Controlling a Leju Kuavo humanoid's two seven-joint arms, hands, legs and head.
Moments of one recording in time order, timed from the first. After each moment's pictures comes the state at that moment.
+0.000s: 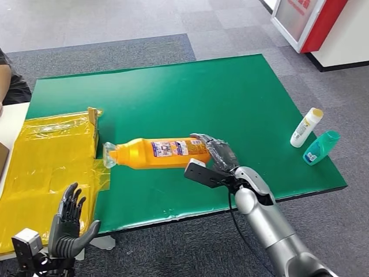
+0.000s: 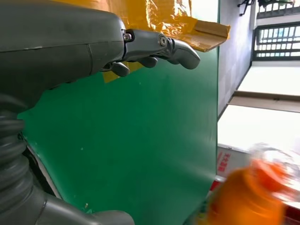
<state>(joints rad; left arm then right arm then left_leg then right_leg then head) 0.19 -0.26 0.14 -1.50 -0.26 -0.36 -0.57 -0.30 -0.04 0.24 -1.33 0.89 0.02 -0.12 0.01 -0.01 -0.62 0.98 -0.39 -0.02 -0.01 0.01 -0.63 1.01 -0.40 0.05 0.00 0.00</state>
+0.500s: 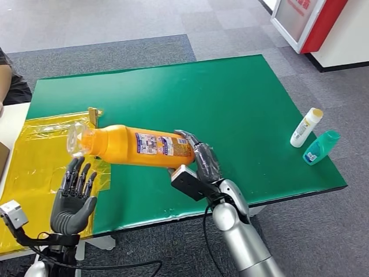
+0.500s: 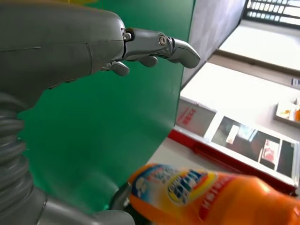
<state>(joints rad) 0.10 -0.29 0.03 -1.64 0.07 -0.41 -0.28 -0.18 0.20 0.17 -1.40 0.86 -0.12 -0.27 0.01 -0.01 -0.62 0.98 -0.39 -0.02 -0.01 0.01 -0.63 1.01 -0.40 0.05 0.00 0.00</state>
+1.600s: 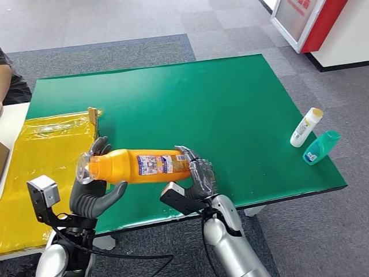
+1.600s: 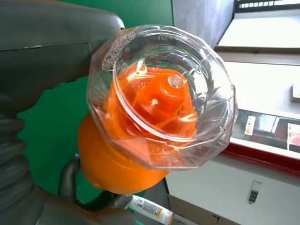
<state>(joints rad) 0.02 -0.24 -0.22 -1.71 -0.11 -0.16 -0.21 -0.14 0.23 0.18 -1.26 1.03 -0.32 -0.26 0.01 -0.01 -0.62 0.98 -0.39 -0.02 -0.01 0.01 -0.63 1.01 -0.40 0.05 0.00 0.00</state>
